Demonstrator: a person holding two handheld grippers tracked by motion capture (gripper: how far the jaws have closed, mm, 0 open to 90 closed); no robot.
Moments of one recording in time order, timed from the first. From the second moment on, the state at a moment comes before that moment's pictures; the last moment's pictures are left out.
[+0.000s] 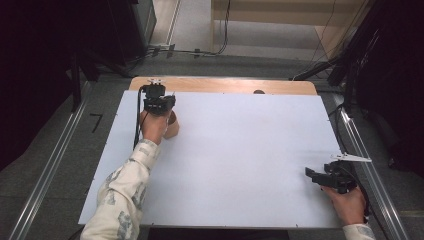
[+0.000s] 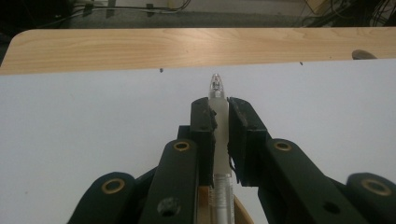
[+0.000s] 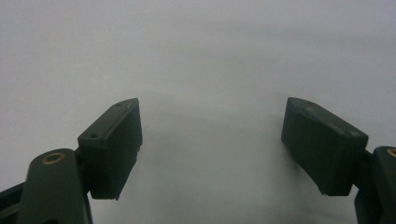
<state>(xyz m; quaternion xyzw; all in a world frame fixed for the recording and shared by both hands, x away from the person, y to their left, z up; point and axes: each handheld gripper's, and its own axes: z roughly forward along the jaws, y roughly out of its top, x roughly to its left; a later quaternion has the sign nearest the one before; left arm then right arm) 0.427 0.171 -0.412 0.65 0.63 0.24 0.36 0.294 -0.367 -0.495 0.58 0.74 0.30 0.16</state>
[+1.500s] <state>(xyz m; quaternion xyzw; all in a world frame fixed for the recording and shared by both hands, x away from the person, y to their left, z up) 0.444 0.176 -0.399 0.64 0.62 0.27 0.36 0.293 -0.368 -0.495 0.58 0.74 0.30 0.16</state>
